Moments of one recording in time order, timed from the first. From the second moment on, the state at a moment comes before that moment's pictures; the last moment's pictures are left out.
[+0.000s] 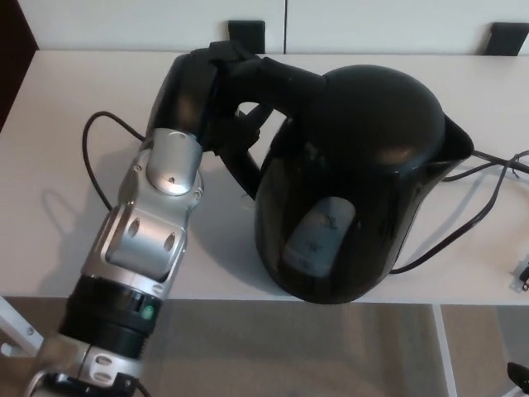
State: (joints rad) left_arm -0.60 0.10 -0.19 0.24 0.24 0.36 0.10; right_arm 0.10 -0.33 -0.10 0.93 -0.05 -0.42 0.11
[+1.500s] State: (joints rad) left_arm -0.81 -0.07 0.60 -0.05 -0.35 0.83 0.18; right_arm 0.09 -0.33 -0.07 0.93 -0.07 -0.42 0.11
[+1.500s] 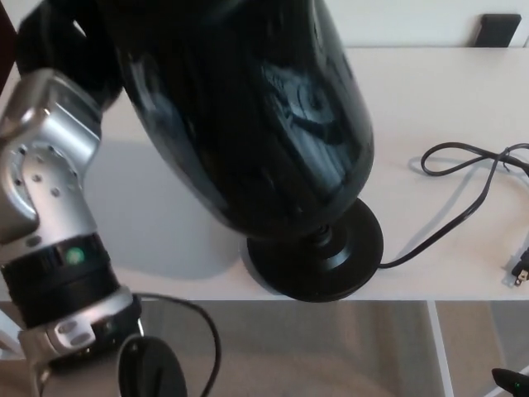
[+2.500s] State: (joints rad) left_arm -0.69 0.24 0.35 0.20 -0.24 0.70 0.20; right_arm 0.07 -0.33 -0.05 0.95 -0.08 -0.41 0.11
